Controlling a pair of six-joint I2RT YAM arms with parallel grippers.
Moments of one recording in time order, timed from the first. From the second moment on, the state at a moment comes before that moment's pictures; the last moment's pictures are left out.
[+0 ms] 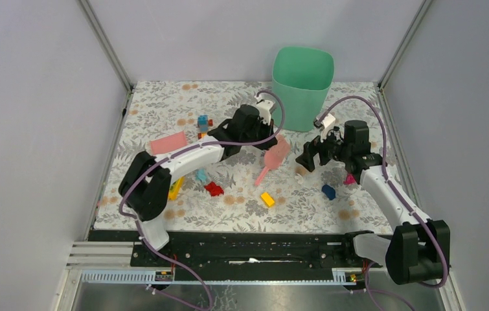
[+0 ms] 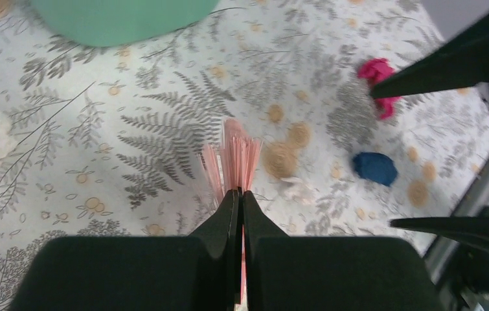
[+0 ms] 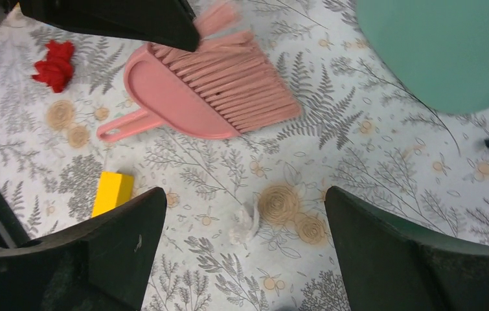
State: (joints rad) left arm -0.74 1.79 1.32 -0.05 0.18 -0.33; right arm 0.13 1.18 0.77 -0.23 -0.62 -0.26
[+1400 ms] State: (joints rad) left arm -0.78 1.60 1.37 -0.28 0.64 -0.13; right arm 0.14 1.26 0.81 -0.47 -1.27 -0.44
